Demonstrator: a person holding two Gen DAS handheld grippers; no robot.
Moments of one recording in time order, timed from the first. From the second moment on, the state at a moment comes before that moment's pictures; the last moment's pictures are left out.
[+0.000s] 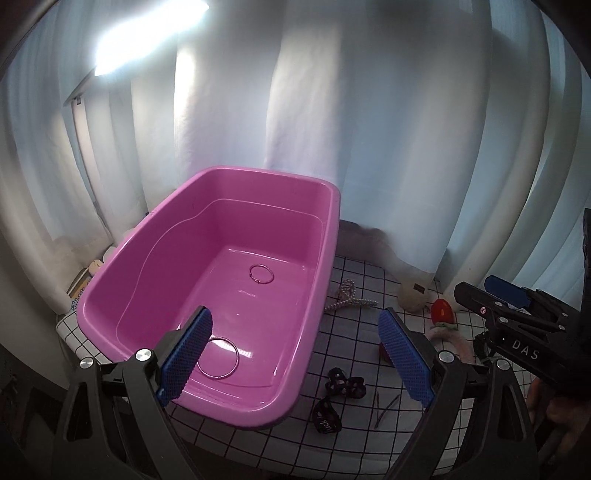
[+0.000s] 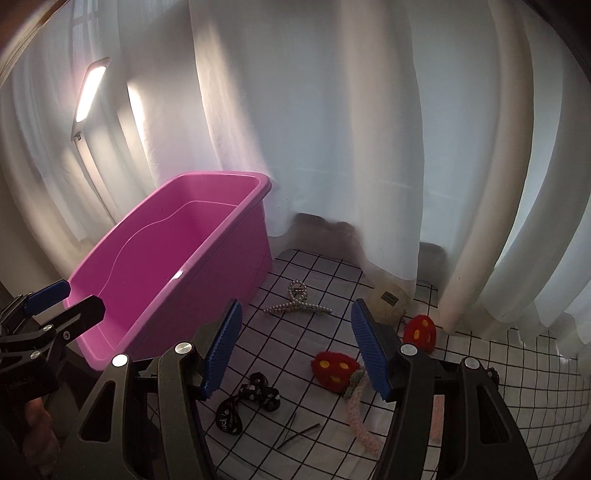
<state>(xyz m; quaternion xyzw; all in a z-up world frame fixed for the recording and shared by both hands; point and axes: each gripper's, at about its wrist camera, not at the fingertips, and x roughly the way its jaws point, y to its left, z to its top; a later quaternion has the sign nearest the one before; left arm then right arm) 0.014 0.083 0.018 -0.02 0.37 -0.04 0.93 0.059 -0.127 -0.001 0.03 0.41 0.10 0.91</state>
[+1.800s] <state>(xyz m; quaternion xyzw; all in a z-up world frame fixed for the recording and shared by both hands) 0.017 -0.136 -0.170 0.00 0.47 -0.04 0.88 0.039 -0.360 -0.185 0.10 0.49 0.00 0.87</state>
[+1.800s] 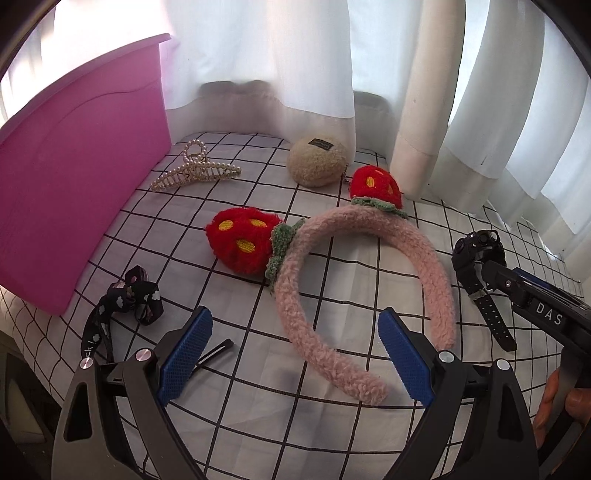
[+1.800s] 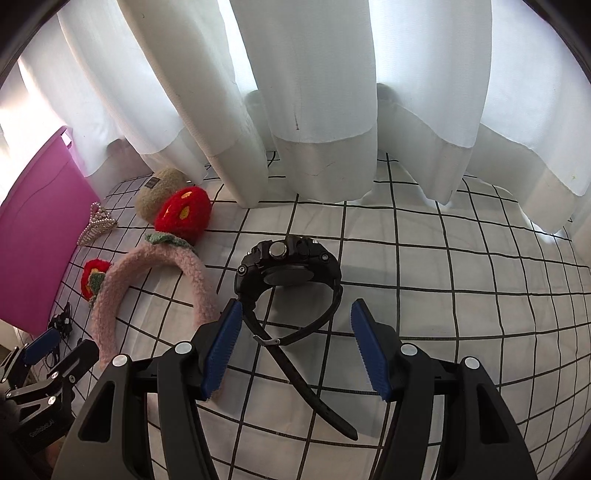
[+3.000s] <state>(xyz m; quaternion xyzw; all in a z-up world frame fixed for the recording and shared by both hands) 0.056 -0.161 -0.209 0.03 0.48 0.01 0.88 0.072 -0.365 -0.215 0.03 0.50 0.00 0.86</state>
